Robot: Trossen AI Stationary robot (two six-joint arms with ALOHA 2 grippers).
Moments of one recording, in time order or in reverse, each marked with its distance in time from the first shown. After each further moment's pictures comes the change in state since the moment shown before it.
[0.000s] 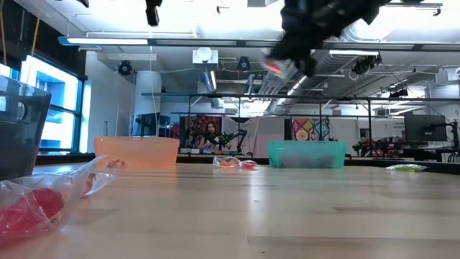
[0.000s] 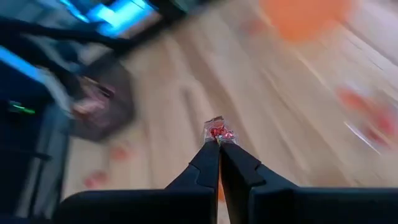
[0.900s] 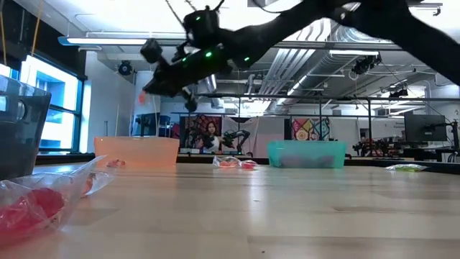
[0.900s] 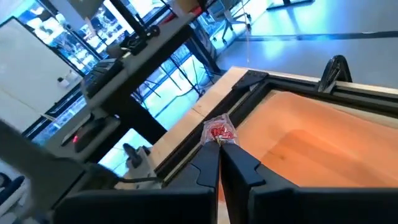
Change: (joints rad) left arm 0.001 -0.014 0.000 0.433 0.008 -0.091; right arm -0.067 1.064 1.005 0.419 0.325 0.242
